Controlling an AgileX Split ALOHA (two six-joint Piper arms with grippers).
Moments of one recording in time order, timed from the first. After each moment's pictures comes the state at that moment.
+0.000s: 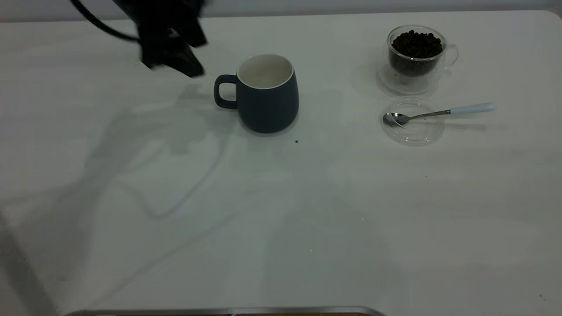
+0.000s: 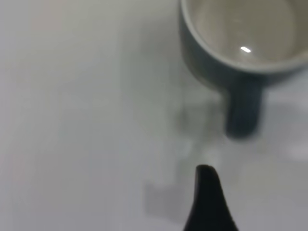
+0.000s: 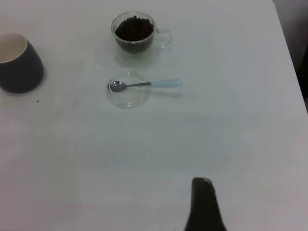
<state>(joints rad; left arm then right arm) -0.24 2.25 -1.52 -0.52 0.52 1.70 -0.08 -0.01 -0.47 0.12 1.12 -0.08</state>
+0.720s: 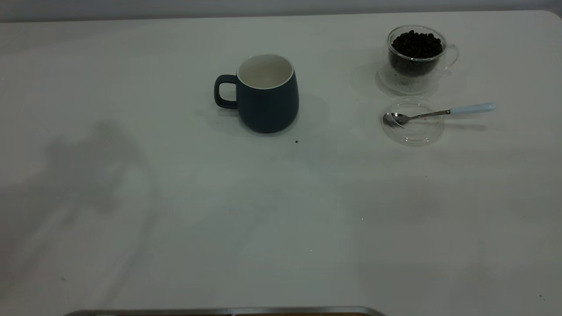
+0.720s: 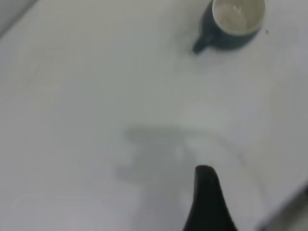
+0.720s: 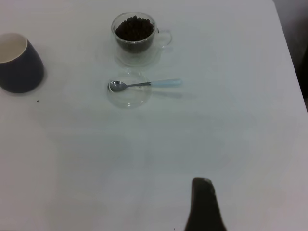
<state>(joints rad) -0.13 1.44 -1.52 -0.21 1.16 0.58 -0.08 -0.01 -0.47 0.12 1.12 -0.08</state>
